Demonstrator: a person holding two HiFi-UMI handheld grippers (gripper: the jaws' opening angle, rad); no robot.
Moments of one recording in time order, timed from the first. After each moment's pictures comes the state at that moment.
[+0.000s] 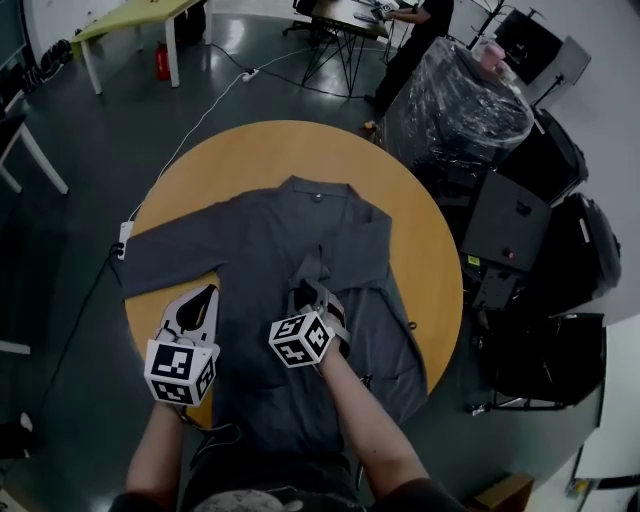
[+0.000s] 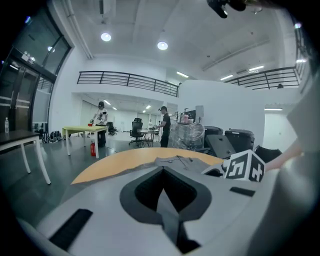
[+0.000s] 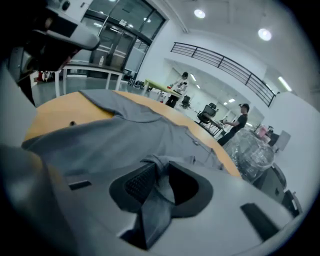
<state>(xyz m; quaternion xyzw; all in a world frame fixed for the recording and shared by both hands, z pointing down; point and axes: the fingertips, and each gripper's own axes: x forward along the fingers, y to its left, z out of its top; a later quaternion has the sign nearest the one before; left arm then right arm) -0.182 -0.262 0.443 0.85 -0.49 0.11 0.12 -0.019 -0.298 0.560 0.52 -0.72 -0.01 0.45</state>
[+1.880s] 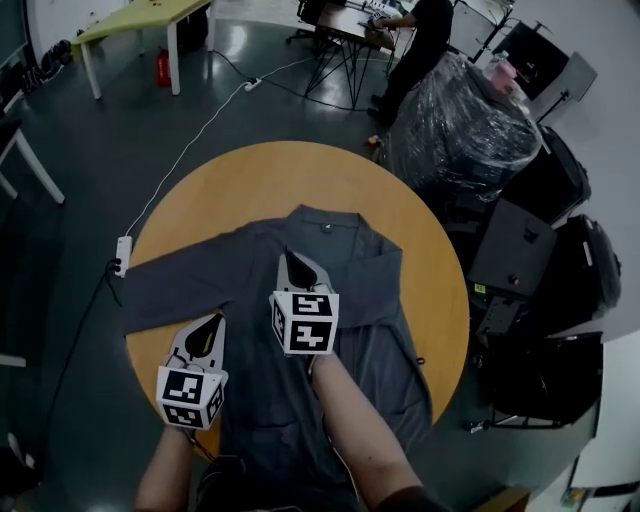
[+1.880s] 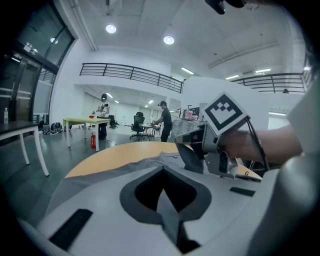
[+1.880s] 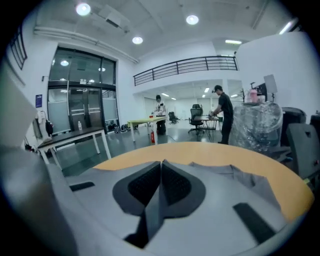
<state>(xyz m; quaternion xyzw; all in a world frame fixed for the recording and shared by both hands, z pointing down) -0.190 -0.306 0.478 0.85 -0.49 0.12 0.16 -0.072 -0.420 0.456 0.59 -0.78 0.14 0.16</state>
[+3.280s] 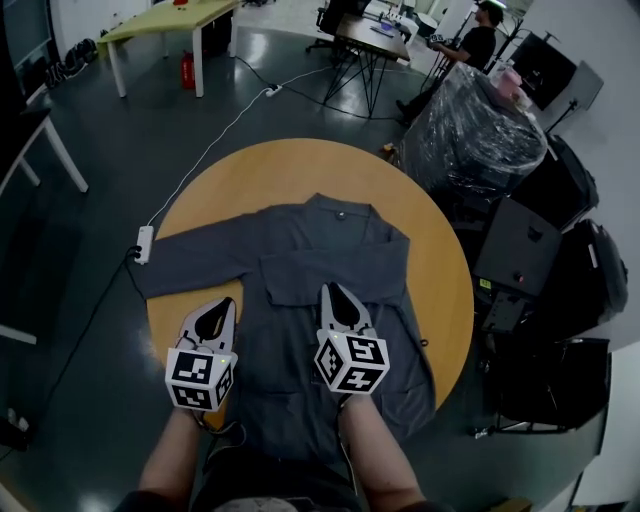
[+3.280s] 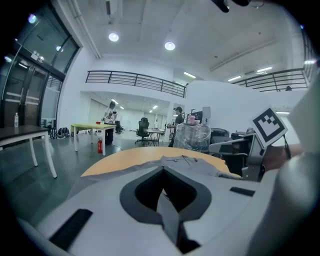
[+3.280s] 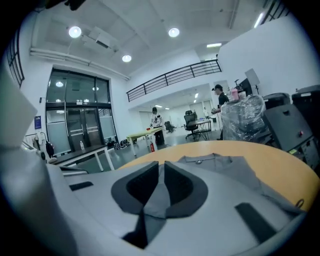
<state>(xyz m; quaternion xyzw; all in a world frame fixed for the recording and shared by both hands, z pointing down) -0.205 -0.254 0.451 0.83 -0.52 0.10 0.14 -0.027 -0.288 0.430 0.61 -0.78 0.17 0.06</state>
